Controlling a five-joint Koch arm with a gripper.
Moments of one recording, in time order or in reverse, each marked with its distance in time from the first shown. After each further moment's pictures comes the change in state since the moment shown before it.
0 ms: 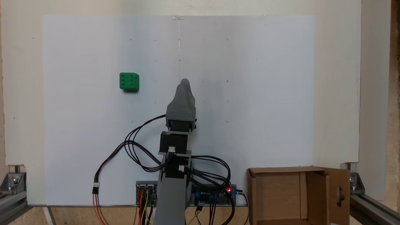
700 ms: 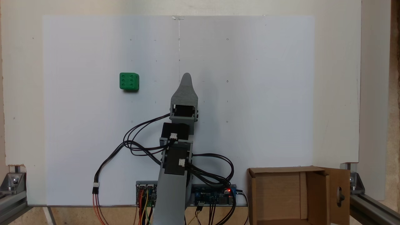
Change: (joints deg) arm 0.8 0.0 -18.9 60.8 0.0
